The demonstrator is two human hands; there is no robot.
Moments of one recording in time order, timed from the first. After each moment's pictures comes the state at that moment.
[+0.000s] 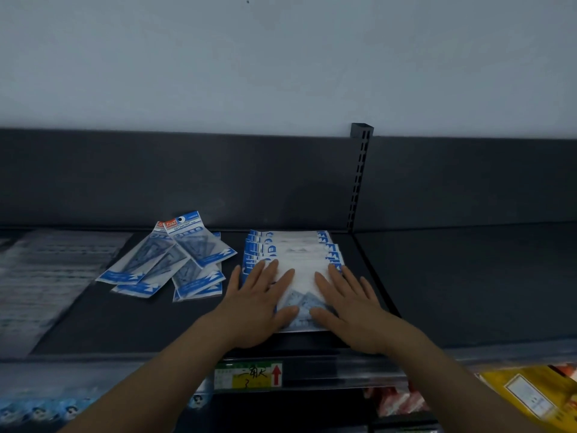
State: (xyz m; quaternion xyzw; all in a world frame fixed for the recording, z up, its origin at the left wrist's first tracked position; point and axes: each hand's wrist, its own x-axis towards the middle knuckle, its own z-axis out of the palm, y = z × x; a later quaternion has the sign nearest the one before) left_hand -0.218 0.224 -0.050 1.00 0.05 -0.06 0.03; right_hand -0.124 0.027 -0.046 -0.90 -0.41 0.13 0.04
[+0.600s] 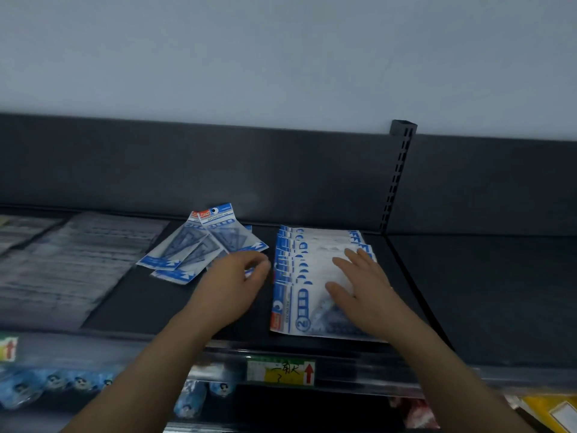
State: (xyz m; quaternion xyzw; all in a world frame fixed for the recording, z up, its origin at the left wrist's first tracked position) left_hand -0.273 0.259 -0.010 0.91 0.19 0.21 0.30; right_hand -0.146 0.071 -0.019 -0.90 -0.39 0.05 0.21
